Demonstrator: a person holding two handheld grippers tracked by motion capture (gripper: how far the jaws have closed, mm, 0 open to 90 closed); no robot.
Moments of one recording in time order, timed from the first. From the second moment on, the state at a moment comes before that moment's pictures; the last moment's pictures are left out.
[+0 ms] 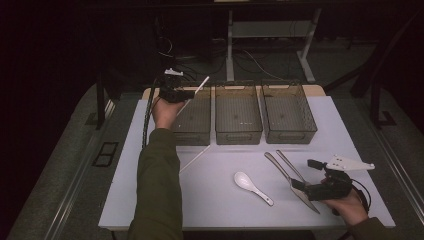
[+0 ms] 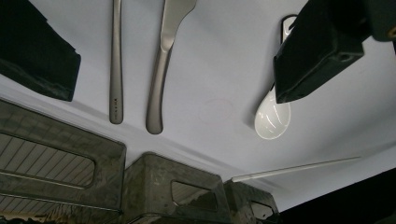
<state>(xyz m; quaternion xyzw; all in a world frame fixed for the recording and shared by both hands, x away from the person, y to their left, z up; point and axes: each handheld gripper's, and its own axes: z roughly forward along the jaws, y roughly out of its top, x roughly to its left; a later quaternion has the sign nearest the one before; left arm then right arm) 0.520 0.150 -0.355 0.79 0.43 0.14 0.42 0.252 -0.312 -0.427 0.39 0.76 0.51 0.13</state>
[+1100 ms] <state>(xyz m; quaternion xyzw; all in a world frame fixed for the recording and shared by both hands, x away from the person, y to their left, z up) 0.524 0.142 -0.379 0.81 0.47 0.16 0.32 0.250 -0.314 -0.426 0.39 0.75 0.51 0.13</state>
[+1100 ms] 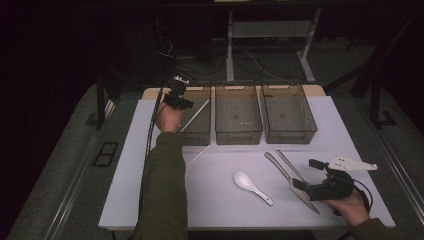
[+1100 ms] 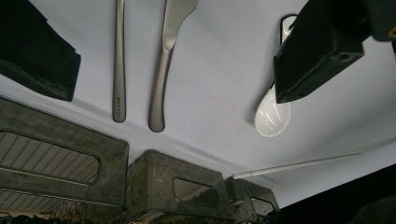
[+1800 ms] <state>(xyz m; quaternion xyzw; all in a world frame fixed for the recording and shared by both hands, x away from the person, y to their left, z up) 0.470 0.138 -0.331 0.84 0.38 0.14 0.37 0.250 -0.315 -0.426 0.39 0.75 0.51 0.14</state>
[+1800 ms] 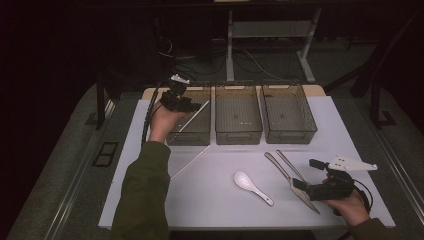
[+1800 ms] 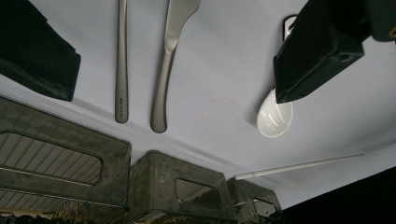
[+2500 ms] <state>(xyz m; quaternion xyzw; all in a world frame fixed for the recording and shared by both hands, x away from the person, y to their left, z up) 0.376 0.144 -0.337 0.84 0.32 0.13 0.43 0.250 -0.315 -0.426 0.40 0.75 0.51 0.14</state>
